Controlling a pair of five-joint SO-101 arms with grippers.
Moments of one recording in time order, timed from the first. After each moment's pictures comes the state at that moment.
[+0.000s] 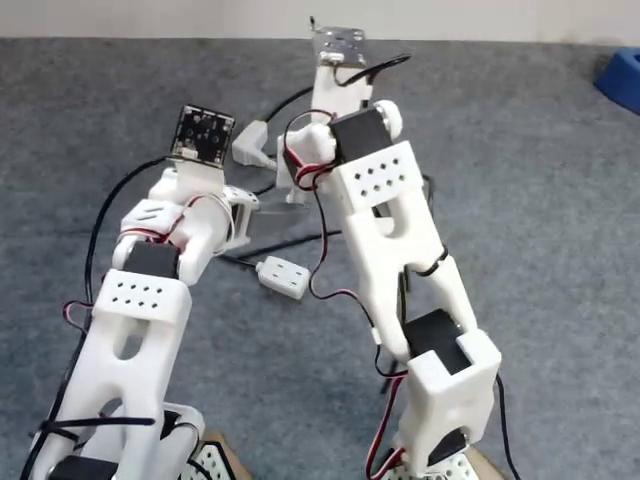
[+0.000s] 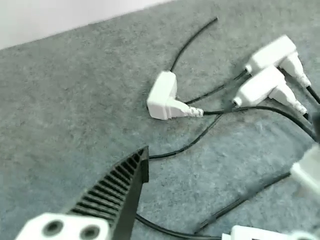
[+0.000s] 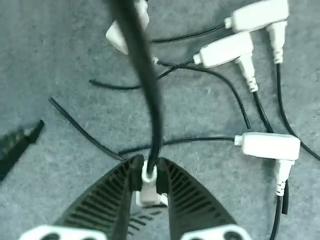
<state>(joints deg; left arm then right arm) 0.1 -34.7 47.4 30.3 -7.3 -33.3 16.3 -40.3 94.1 -23.1</state>
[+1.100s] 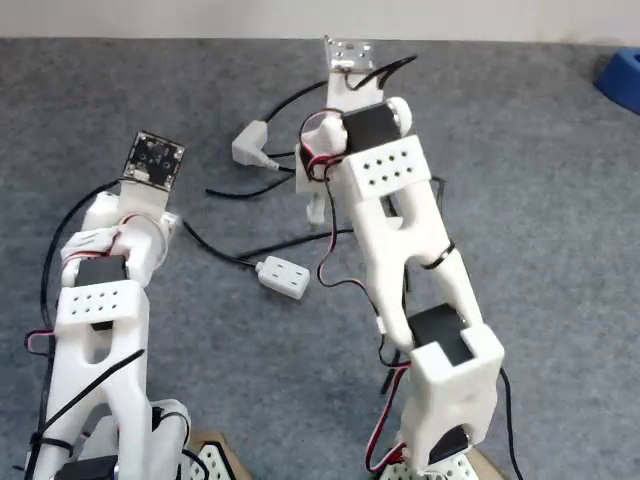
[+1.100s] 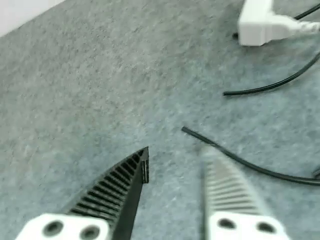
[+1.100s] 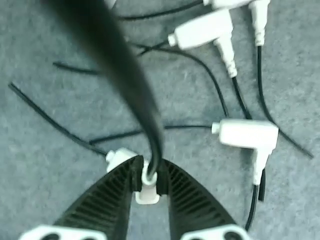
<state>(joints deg) -17.0 -34.7 54.7 29.6 -27.4 -29.2 17.1 -34.3 95.3 -19.8</state>
